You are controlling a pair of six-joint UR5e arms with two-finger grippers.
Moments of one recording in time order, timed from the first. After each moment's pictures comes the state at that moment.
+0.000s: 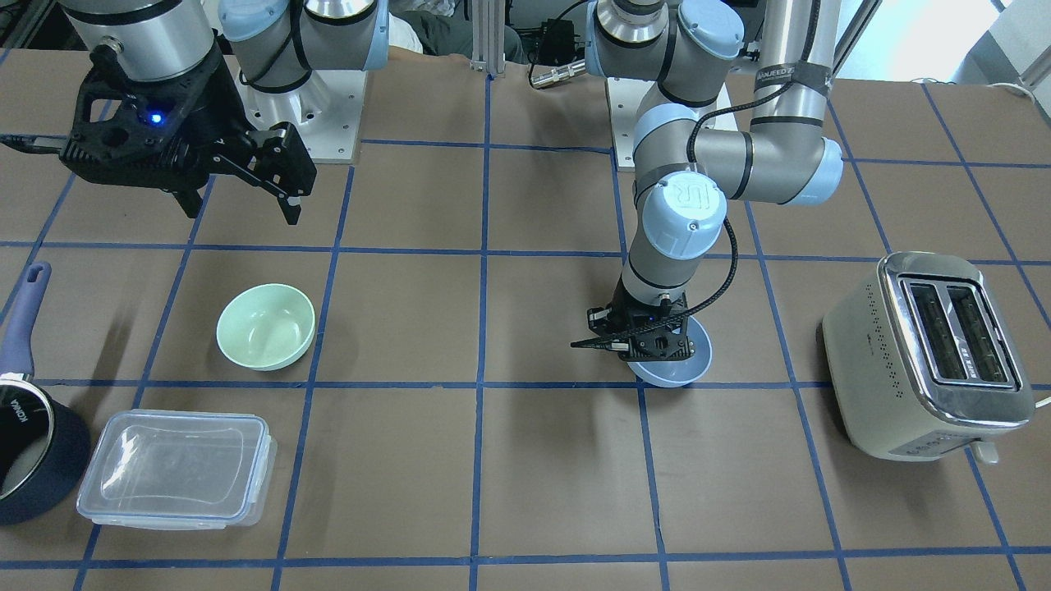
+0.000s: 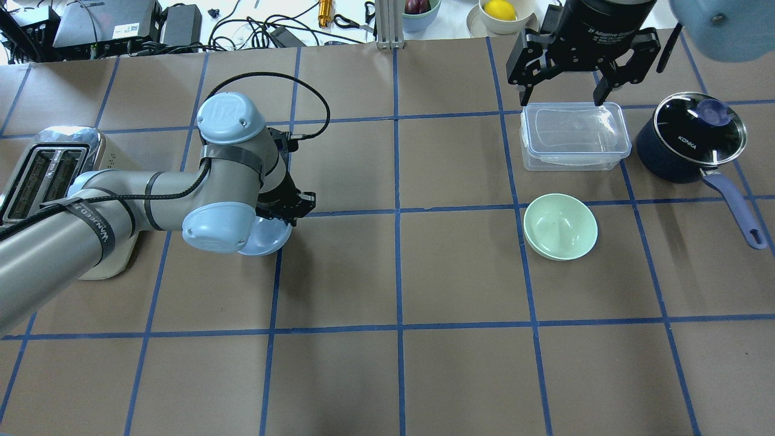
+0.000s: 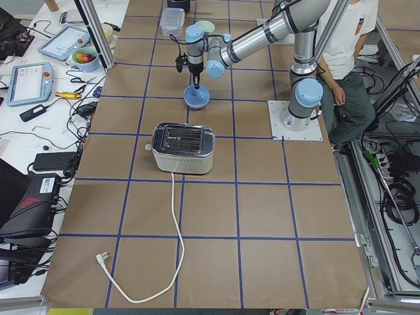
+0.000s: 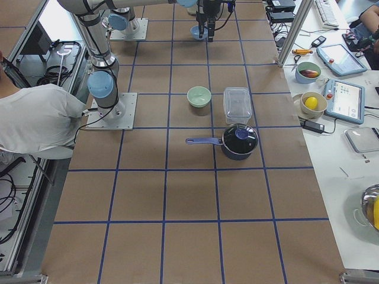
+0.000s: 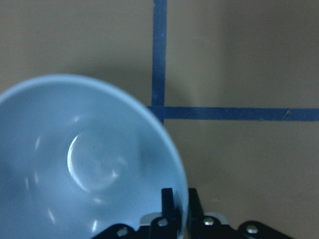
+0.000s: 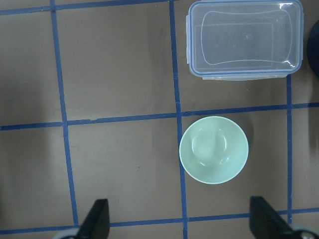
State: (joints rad) left arm -1.68 -1.86 -1.94 -0.90 1.58 -0.15; right arm 1.62 -1.51 1.43 -1.54 -1.58 0.11
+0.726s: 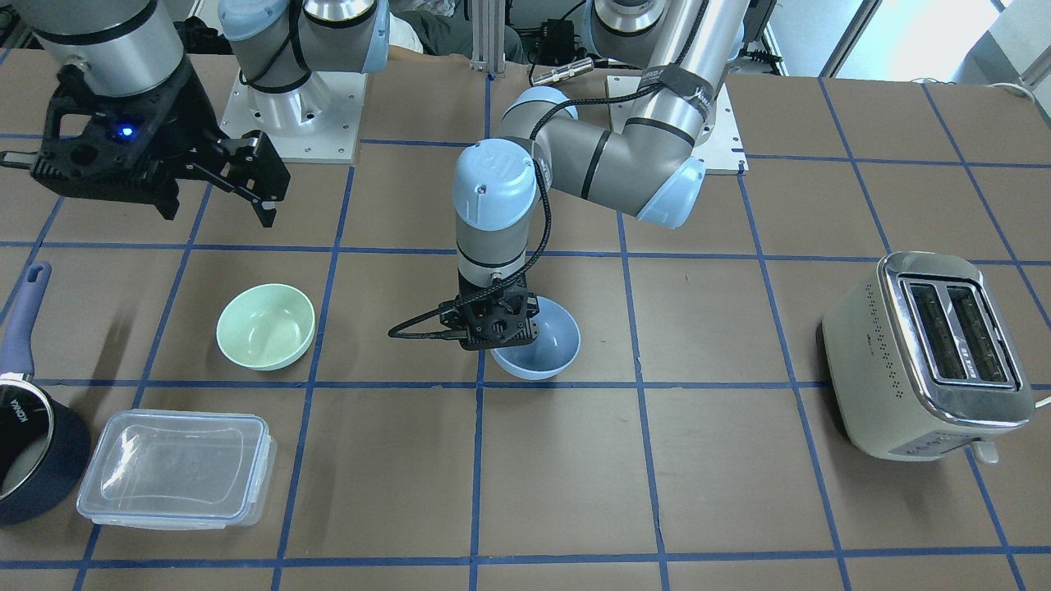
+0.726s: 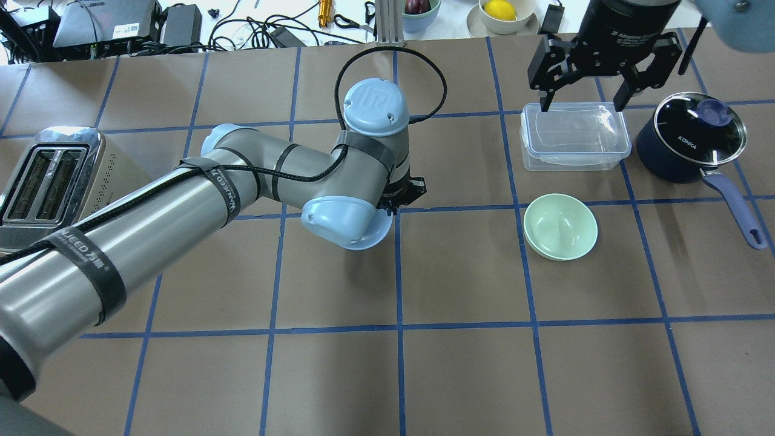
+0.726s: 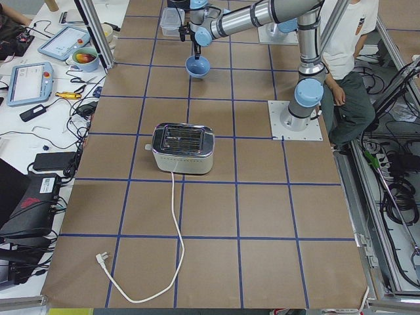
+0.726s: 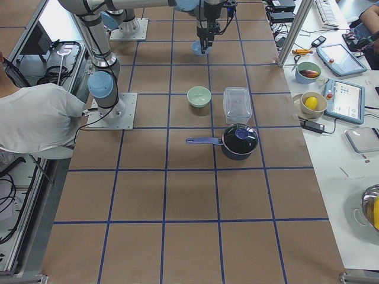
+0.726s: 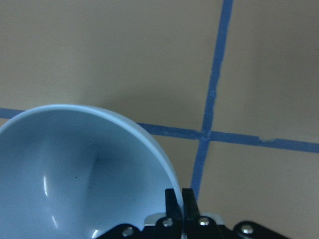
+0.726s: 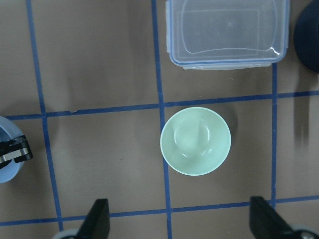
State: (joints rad) left arm -2.00 -2.01 -1.70 -0.96 1.58 -0.57; right arm 1.52 -1.51 1.44 -1.49 -1.58 0.03
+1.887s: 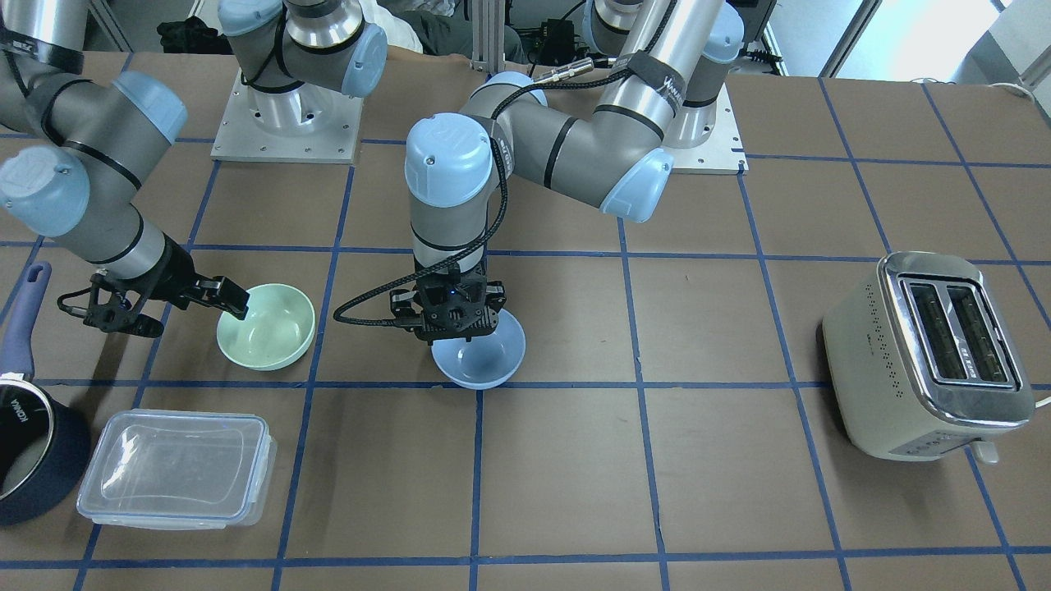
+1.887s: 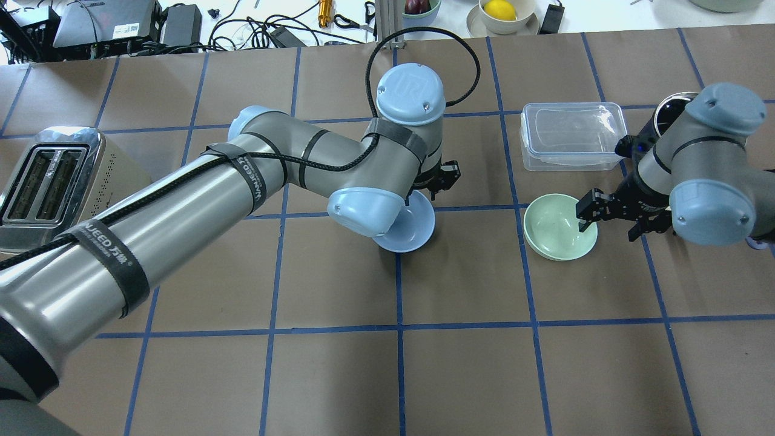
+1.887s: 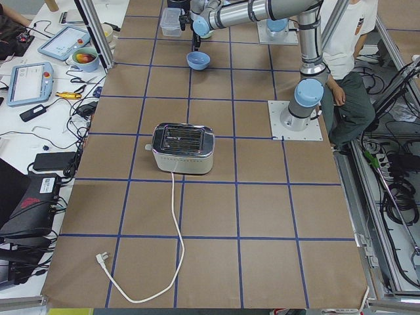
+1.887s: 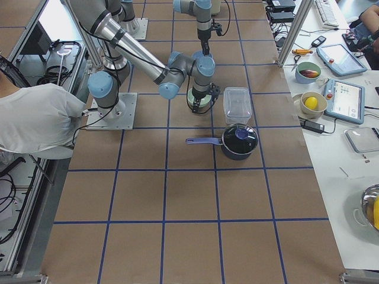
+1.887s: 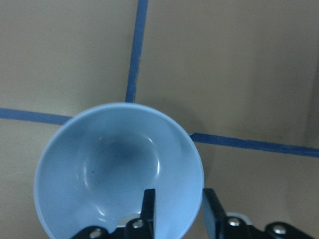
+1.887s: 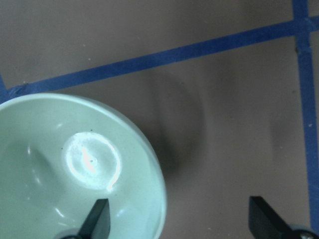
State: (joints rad) left arm -2.01 -2.00 -1.60 -1.00 1.56 -0.60; right arm 1.22 -1.39 2.11 -2.17 -1.48 -0.14
